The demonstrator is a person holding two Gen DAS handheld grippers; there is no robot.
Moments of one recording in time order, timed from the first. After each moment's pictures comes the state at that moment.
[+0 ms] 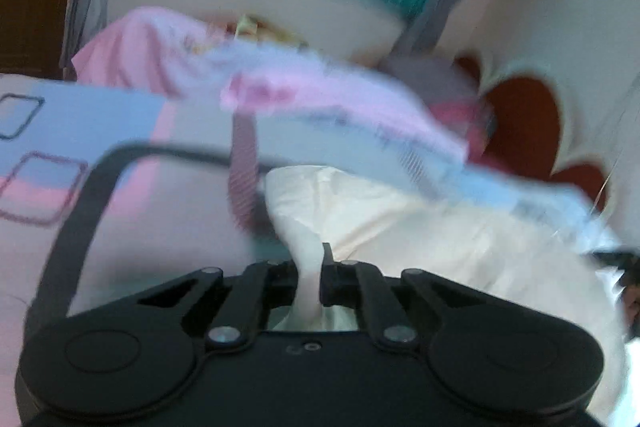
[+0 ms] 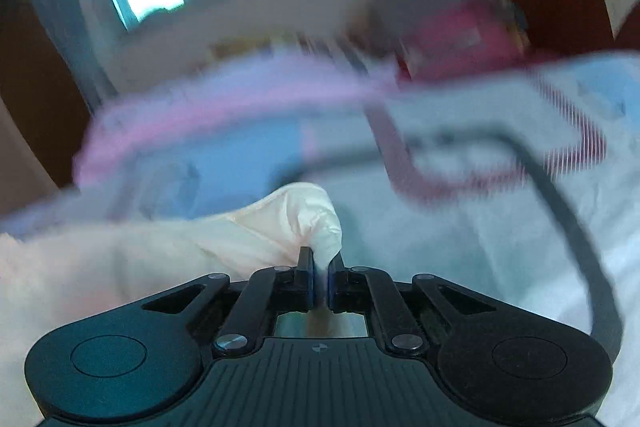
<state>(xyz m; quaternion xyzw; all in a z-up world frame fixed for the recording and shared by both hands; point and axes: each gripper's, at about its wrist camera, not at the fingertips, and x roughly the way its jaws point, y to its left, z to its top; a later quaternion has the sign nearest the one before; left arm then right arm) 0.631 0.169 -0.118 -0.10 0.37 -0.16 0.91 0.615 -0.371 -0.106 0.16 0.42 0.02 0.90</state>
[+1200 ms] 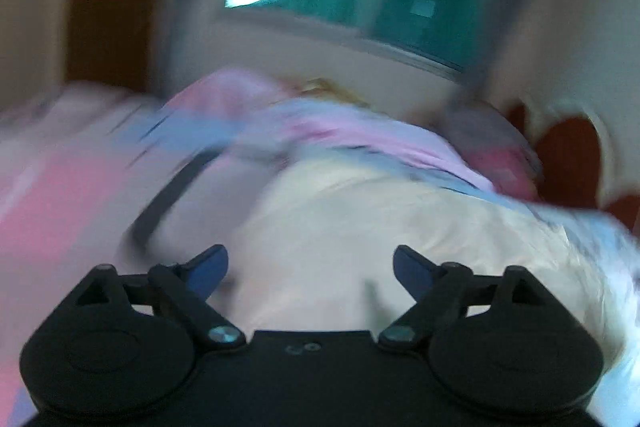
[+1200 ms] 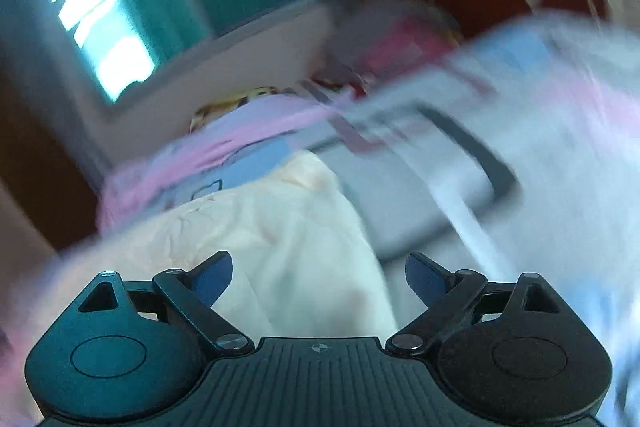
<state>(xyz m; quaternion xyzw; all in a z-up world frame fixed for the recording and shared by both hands) 0.407 0.154 -0.064 -0.15 0.28 -0.01 0.95 0.396 -0.394 -0.052 0.33 0.30 -0.04 0.89</state>
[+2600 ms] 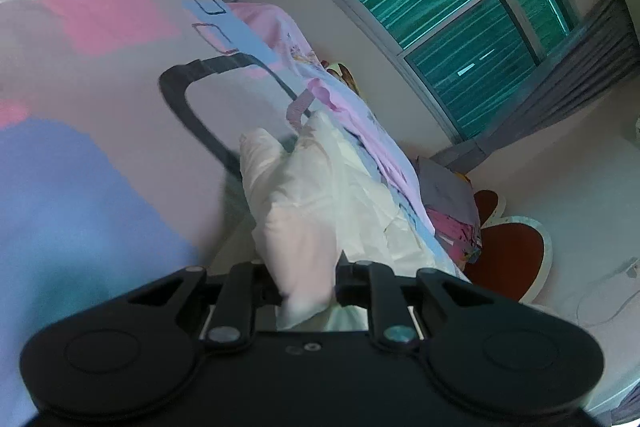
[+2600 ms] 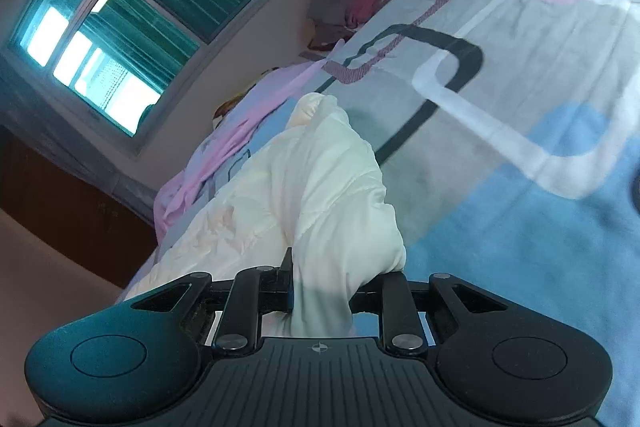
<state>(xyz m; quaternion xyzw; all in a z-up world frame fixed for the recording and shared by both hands) 0.333 0.162 -0.087 -0.39 0.29 -0.03 0.87 0.345 -0.379 -0.060 0.41 0.32 0.01 0.85</state>
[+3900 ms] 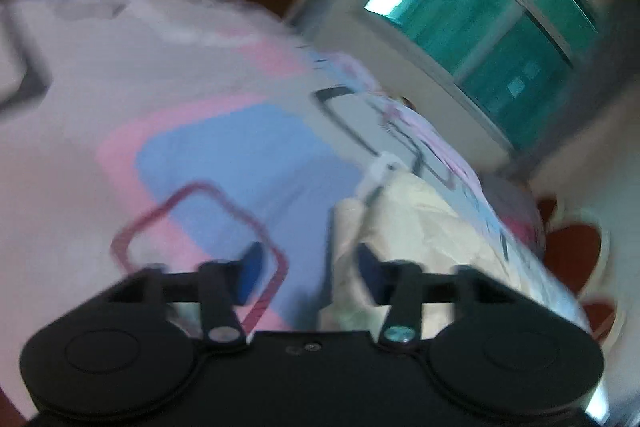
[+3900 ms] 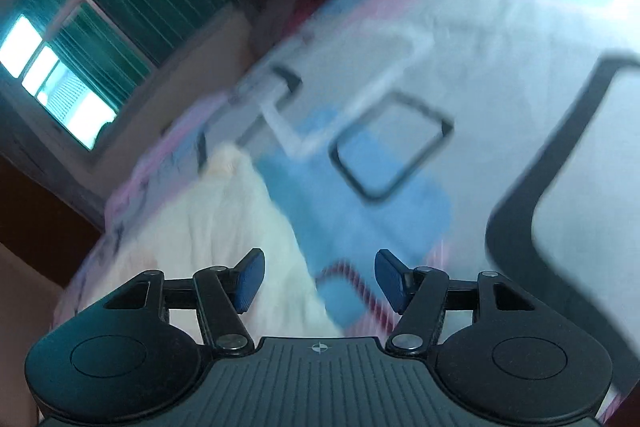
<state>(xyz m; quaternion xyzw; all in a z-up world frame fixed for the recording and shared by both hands) 0.107 0.167 -0.076 -0.29 0.27 0.08 0.92 0.153 -0.466 -0.052 0.35 0.29 -0.07 0.89</state>
